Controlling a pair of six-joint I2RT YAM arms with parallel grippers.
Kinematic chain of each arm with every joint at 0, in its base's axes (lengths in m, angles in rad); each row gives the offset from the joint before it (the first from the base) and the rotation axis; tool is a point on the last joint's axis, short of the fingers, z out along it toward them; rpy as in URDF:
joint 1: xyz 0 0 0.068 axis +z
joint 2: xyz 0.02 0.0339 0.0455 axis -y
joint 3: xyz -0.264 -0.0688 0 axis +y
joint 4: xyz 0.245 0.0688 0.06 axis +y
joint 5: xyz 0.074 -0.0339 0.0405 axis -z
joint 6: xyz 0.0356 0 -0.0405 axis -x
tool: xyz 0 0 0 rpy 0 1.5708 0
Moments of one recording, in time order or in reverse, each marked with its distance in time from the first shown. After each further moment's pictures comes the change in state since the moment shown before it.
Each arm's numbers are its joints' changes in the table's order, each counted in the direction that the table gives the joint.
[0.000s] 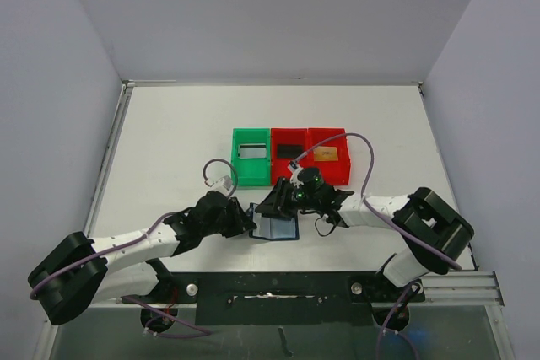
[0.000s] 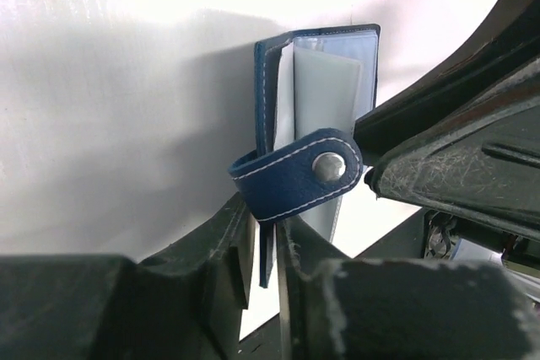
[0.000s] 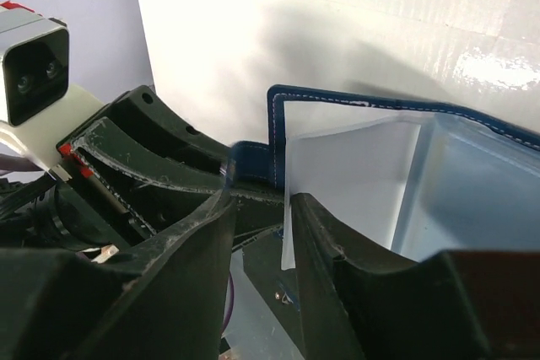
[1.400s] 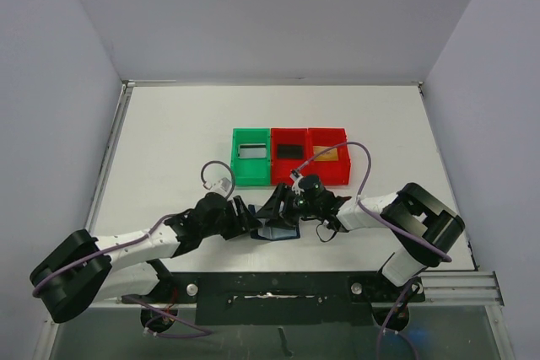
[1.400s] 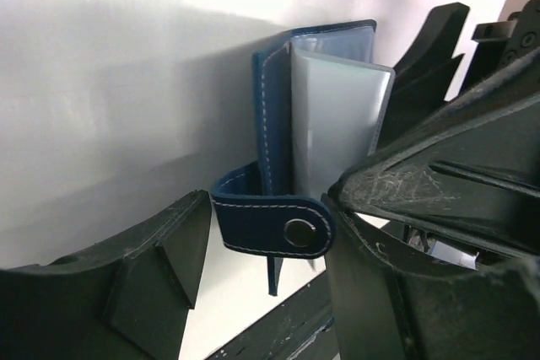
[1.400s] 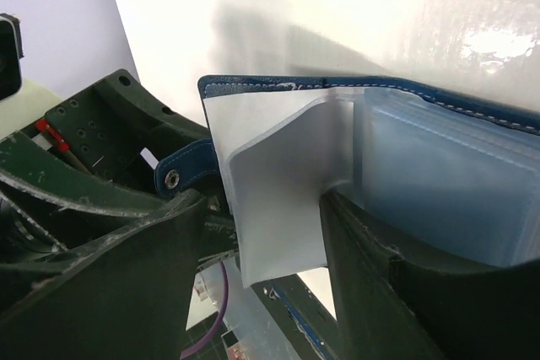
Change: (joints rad) left arm 0.009 -0.021 0.032 -0.055 0.014 0.073; right arm 0.005 -0.072 0.066 -0.100 -0.016 -0.051
